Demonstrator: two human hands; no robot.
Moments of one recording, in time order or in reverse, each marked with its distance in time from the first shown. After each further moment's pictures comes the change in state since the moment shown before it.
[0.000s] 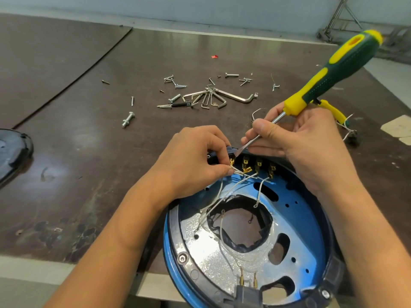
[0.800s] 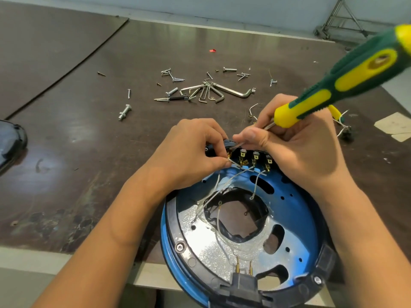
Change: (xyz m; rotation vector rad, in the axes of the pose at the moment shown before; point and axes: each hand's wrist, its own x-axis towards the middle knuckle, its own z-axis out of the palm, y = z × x) left_hand 0.000 0.001 -0.001 0.002 0.012 0.024; right_hand -0.009 0.001 0.002 -0.285 -0.115 -0.380
